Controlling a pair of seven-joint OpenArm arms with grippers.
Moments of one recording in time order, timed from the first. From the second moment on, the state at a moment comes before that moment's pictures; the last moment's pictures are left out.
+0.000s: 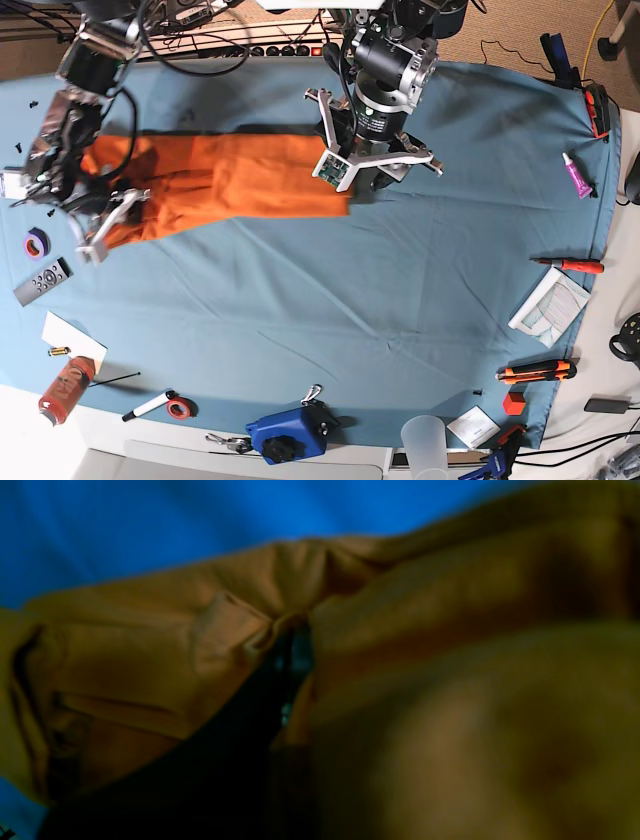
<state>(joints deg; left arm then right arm) 13.8 -2.9 39.8 124.4 25.7 2.9 64.7 8.8 21.2 27.6 80.7 30.5 37.2 -72.9</state>
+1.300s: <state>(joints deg) 21.7 -7.7 4.2 124.5 9.0 2.2 66.8 -1.1 8.6 0.3 111.9 25.0 31.0 -76.2</state>
